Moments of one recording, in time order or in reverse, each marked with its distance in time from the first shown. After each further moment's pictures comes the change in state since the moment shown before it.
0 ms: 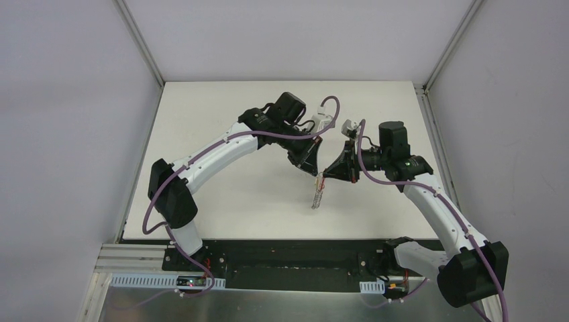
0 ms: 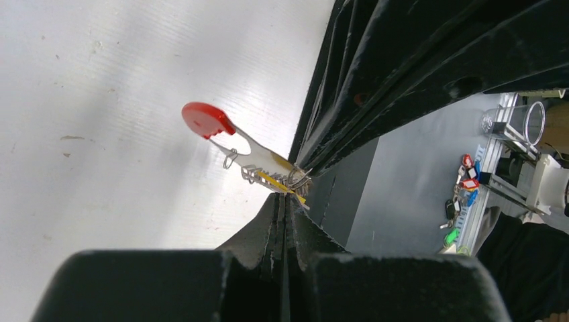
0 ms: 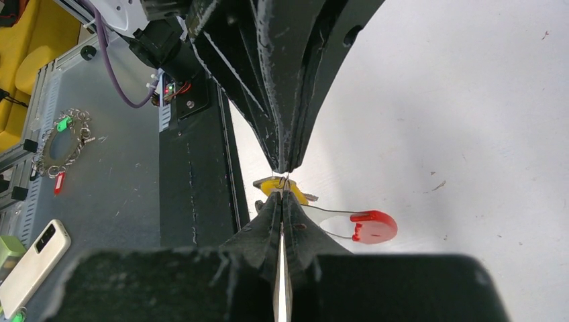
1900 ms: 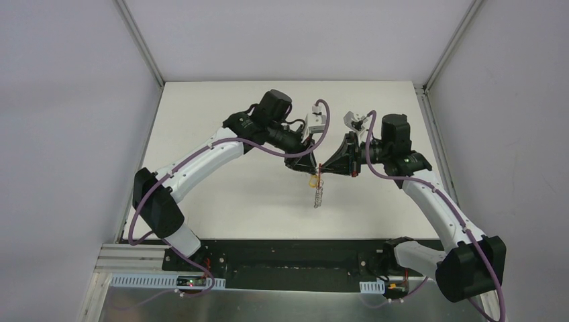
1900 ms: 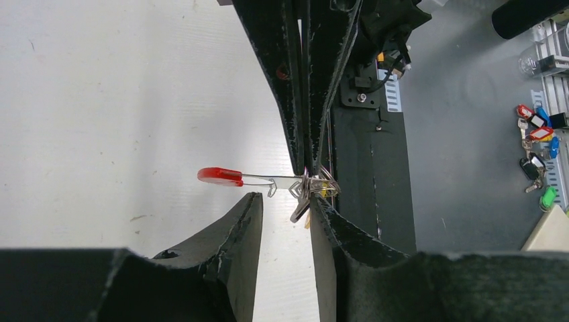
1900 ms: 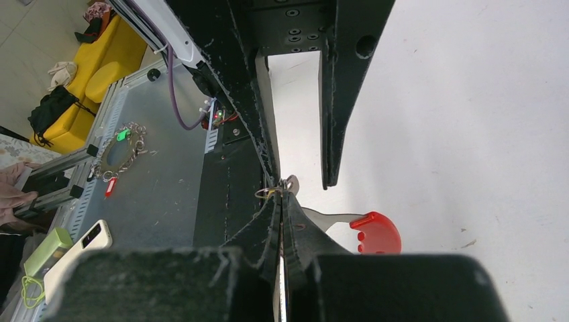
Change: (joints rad) left arm 0.043 -0.124 -0.133 0.173 0.179 0.315; right arm -0.018 0.036 0.023 0.196 -0.189 0.160
